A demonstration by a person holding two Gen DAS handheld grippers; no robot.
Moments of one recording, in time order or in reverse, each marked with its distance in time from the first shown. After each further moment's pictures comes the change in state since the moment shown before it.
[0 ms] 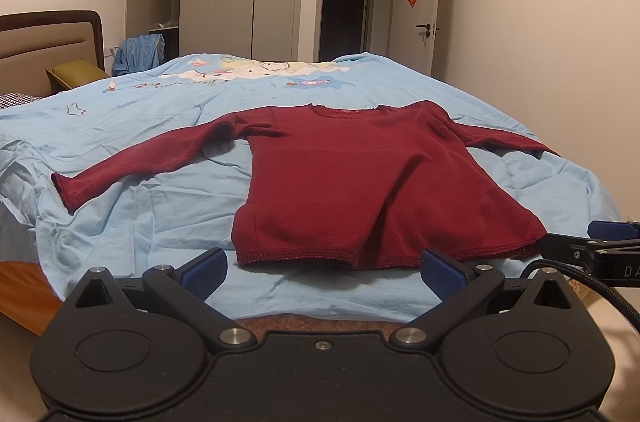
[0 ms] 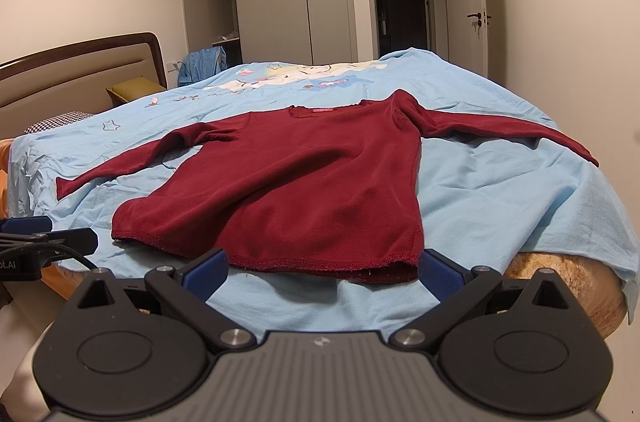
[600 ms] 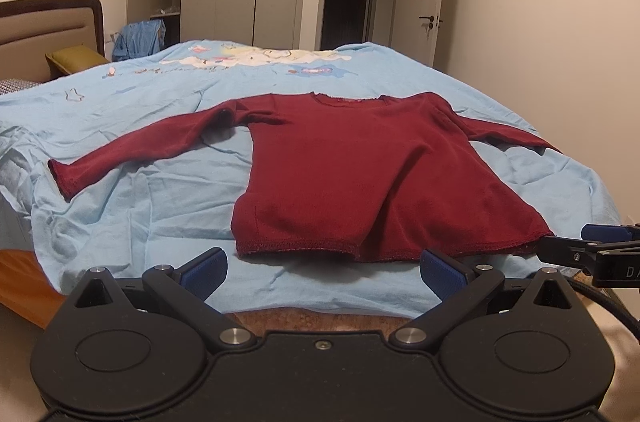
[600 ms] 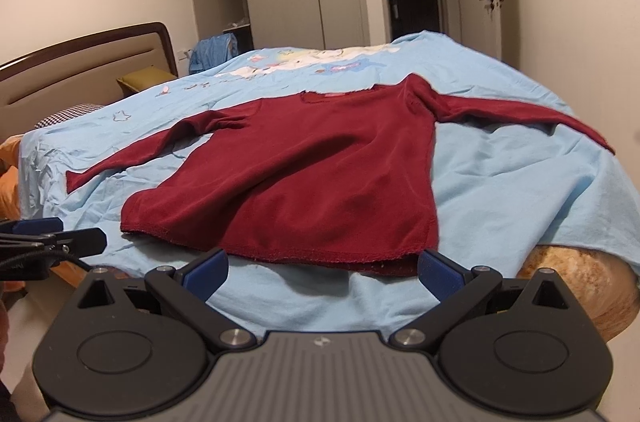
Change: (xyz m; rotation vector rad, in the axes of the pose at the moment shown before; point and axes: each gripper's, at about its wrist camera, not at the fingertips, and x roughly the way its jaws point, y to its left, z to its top) left arm 0.008 0.003 0.000 -0.032 0.044 -0.004; right arm 0.016 -0.005 0.005 0.014 0.063 0.060
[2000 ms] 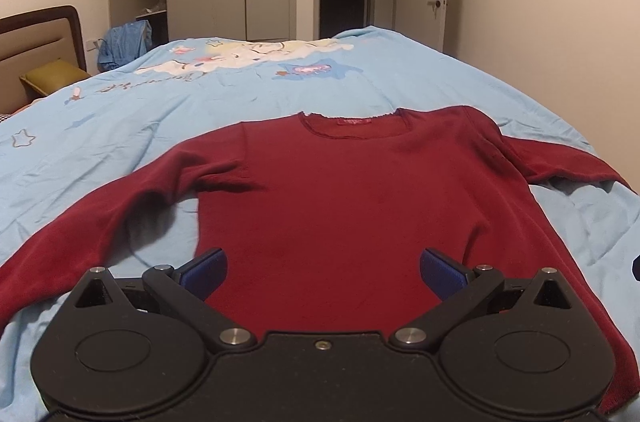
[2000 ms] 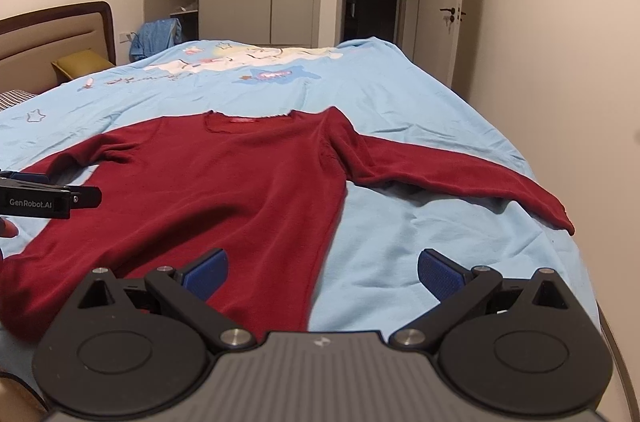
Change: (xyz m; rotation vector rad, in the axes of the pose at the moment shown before) left arm 0.195 -0.025 0.121 0.056 0.059 0.019; right arm 0.087 -0.077 0.108 -0.056 0.035 -0.214
